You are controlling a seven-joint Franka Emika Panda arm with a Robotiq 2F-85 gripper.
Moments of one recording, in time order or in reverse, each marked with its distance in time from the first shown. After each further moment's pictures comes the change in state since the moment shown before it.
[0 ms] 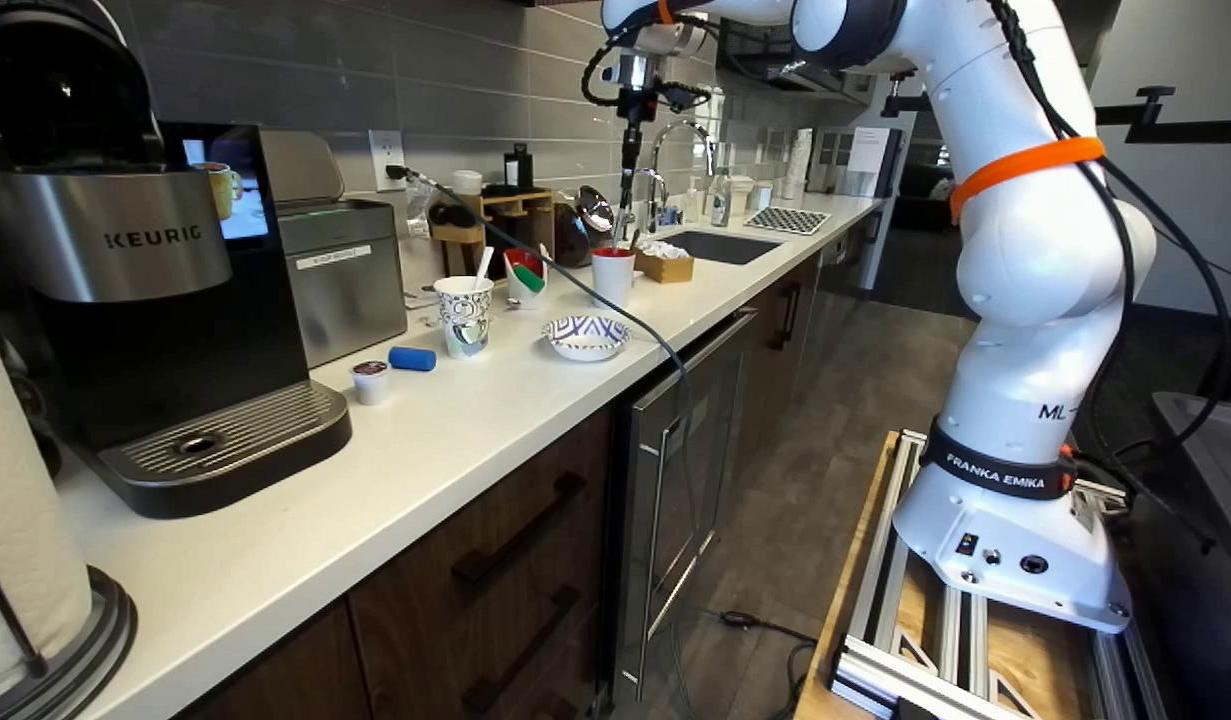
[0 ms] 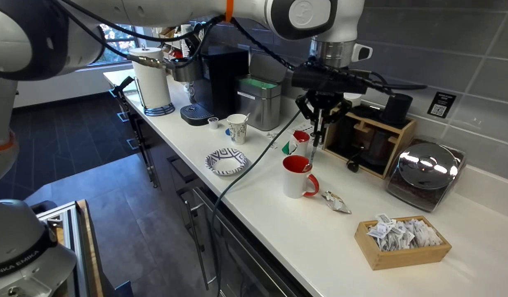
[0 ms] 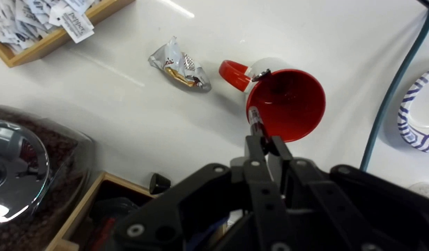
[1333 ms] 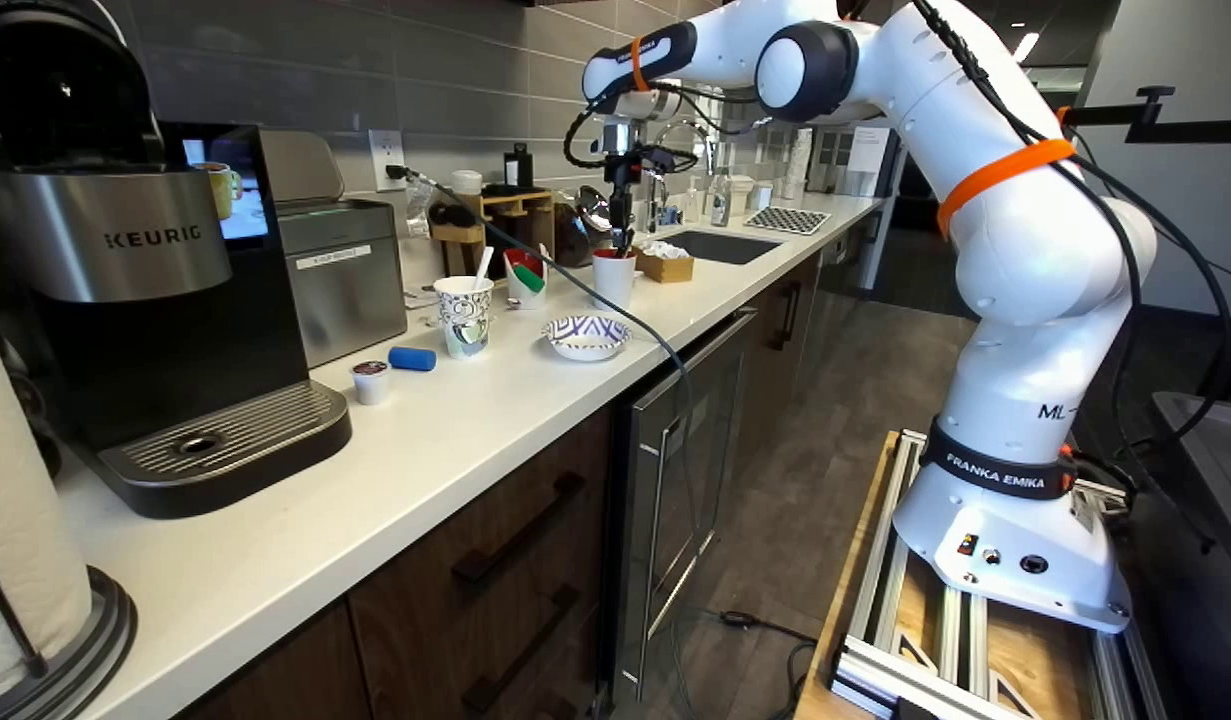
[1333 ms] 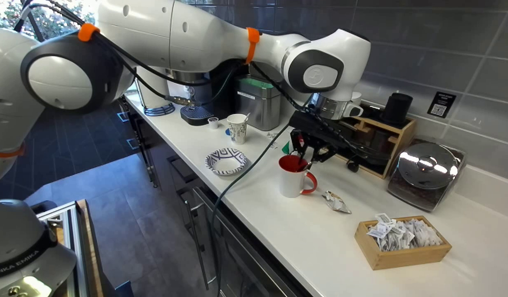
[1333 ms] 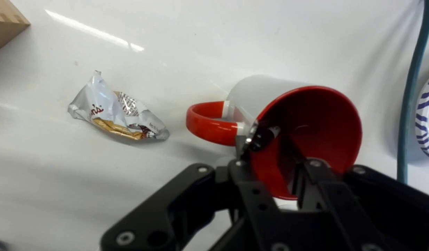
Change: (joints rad) arm -0.006 0.213 0.018 0.090 0.036 -0.082 0.138
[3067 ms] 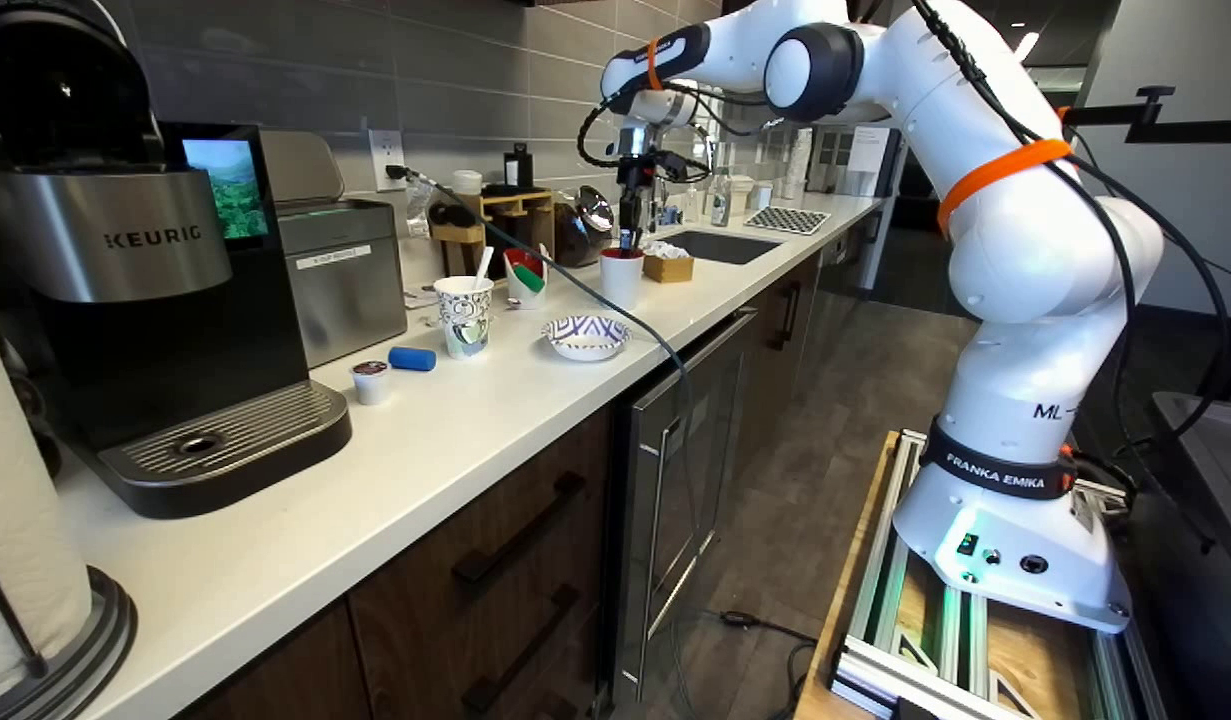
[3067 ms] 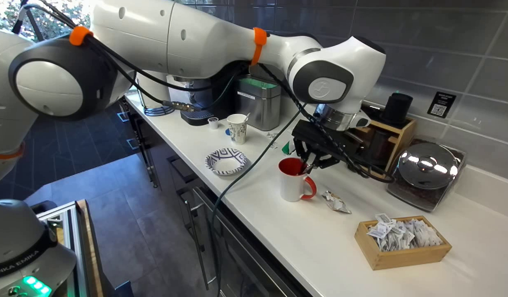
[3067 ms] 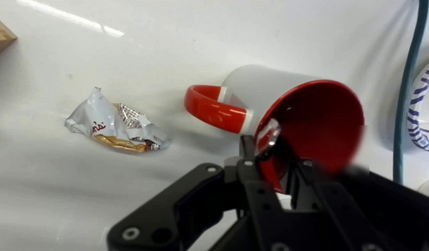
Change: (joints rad) arm -0.071 0.000 0.027 -0.017 0.081 0.001 -0.037
